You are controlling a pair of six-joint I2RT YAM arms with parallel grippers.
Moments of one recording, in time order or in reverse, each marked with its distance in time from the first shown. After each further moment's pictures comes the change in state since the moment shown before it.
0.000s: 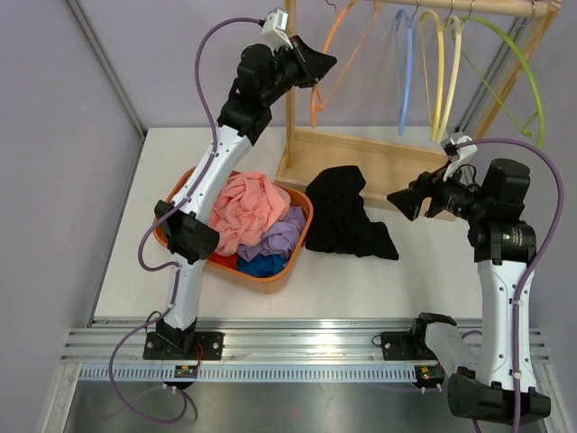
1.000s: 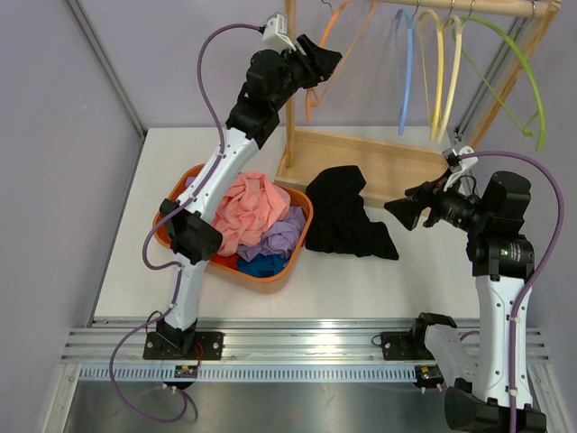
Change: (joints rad) left arm -0.036 0.043 -0.002 0.057 -0.193 -0.031; right arm -0.004 -0.101 -0.085 0.050 -0.063 0.080
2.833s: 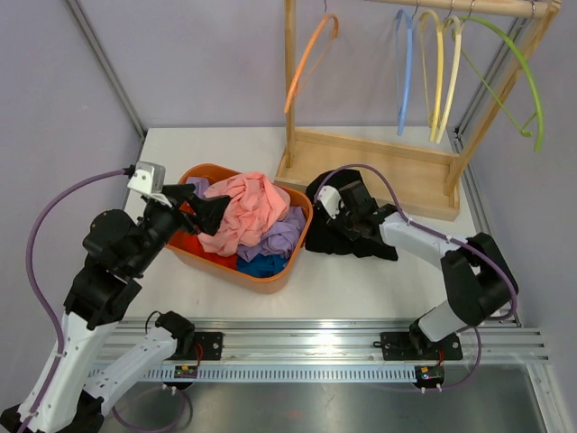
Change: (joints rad) left arm 0.045 -1.537 -1.360 -0.367 -0.072 0.449; right arm 0.708 0.681 -0.240 0.365 0.905 -0.486
